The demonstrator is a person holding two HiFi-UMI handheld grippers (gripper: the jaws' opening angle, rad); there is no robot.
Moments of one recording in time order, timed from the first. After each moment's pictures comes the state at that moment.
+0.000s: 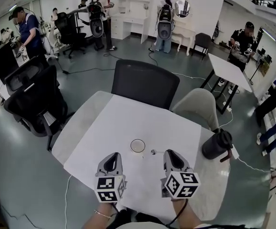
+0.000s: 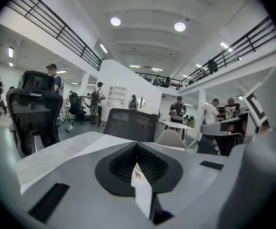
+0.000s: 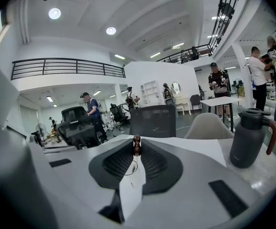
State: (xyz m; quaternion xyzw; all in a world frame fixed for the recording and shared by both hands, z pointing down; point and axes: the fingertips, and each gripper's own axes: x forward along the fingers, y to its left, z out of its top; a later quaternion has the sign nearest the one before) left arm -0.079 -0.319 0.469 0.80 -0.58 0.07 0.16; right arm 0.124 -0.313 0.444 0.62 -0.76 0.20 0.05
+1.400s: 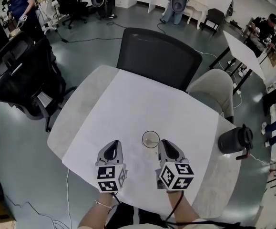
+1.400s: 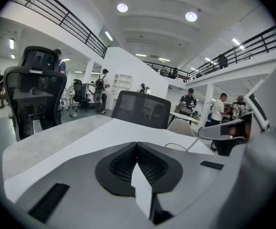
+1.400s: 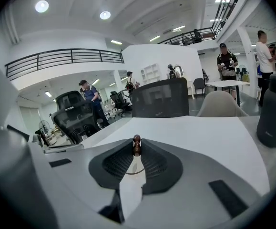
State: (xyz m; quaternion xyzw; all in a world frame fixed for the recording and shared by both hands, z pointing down) left arm -0.116 -0.373 0.561 0.78 -0.58 0.10 0.22; right arm 0.062 -0.369 0.540 0.59 -0.75 0.26 0.11
